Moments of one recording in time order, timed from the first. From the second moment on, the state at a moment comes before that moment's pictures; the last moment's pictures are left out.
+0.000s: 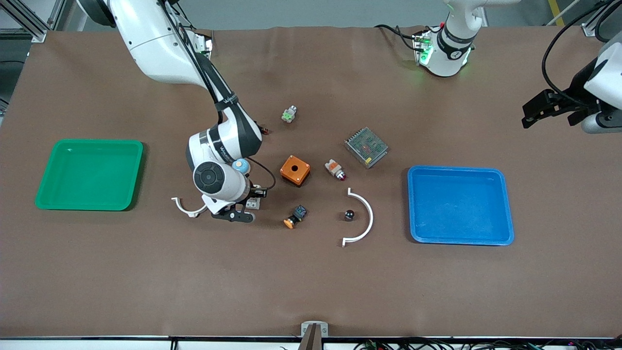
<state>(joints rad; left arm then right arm) -0.01 0.00 -0.10 -1.51 0.02 1.51 -0.14 0.53 0.67 -0.07 -1.62 0.22 2.15 0.48</state>
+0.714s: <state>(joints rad) 0.00 0.01 -0.10 -1.53 0.02 1.52 -0.14 0.46 0.29 -0.14 -1.58 0.22 1.62 0.53</state>
